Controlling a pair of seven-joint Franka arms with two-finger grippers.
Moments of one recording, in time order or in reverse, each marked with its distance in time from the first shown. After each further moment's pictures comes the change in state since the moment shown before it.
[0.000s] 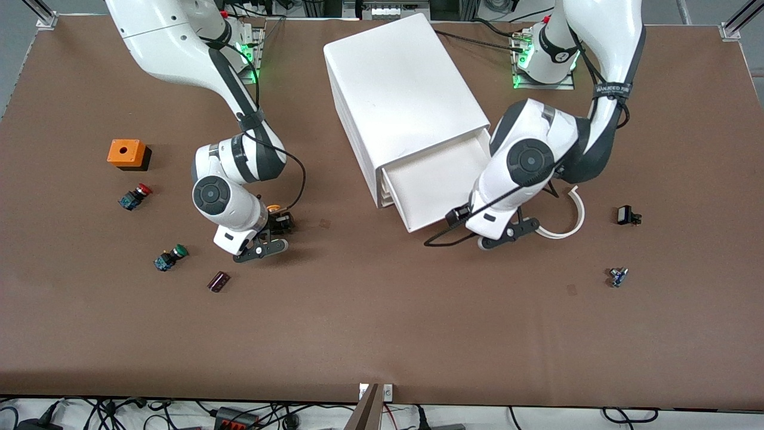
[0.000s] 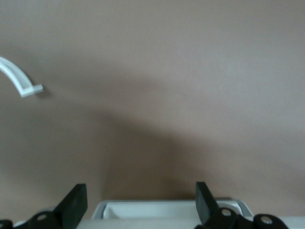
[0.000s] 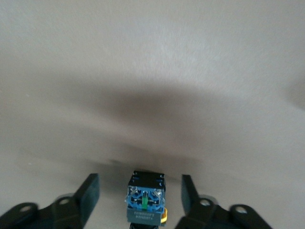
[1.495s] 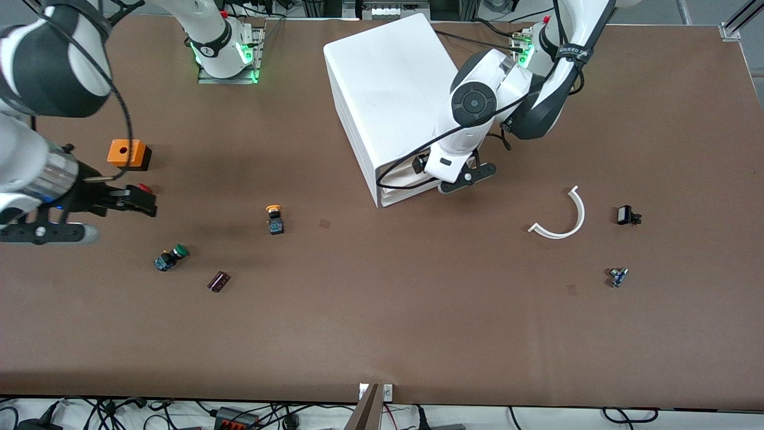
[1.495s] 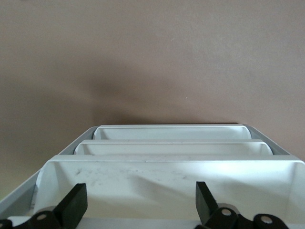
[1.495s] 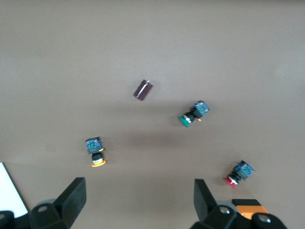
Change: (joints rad) left arm -0.018 -0.125 -0.163 -0.189 0.000 0.007 -0.151; right arm -0.032 -0.255 -0.318 0.454 0.000 -0.687 0.053
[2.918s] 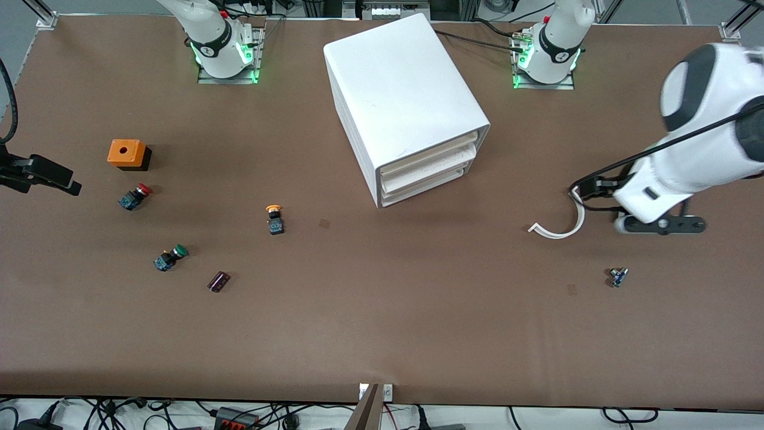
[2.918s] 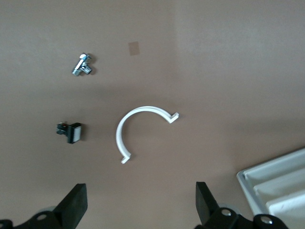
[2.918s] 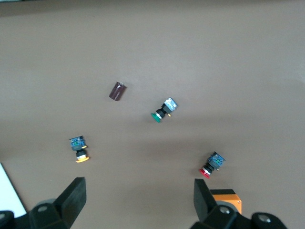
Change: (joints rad) left arm 0.497 -0.089 0.052 0.299 0.161 -0.396 0.930; right arm -0.370 -0.131 0.286 -0.060 -0.071 -0.020 -0.054
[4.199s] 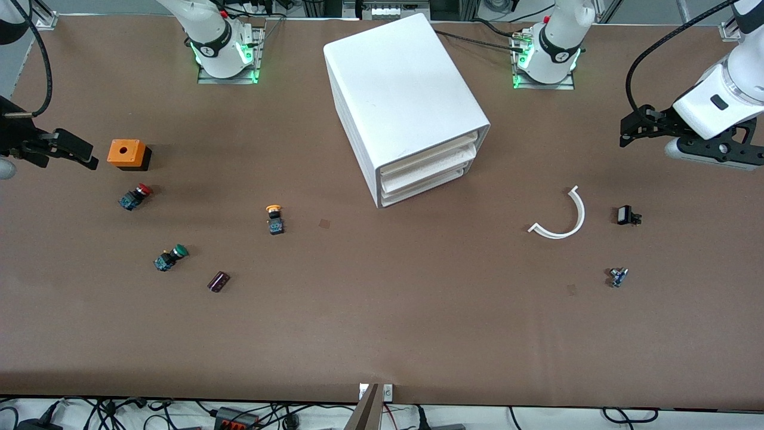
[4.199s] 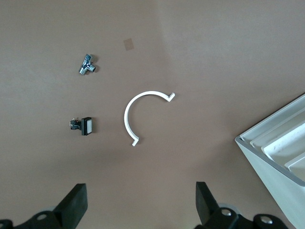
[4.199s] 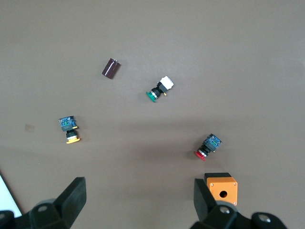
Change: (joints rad) left arm -0.001 -0.254 0.049 -0.153 -0.058 -0.020 0.190; right arm 0.001 -0.185 0.021 -0.276 -0.033 0.084 0.001
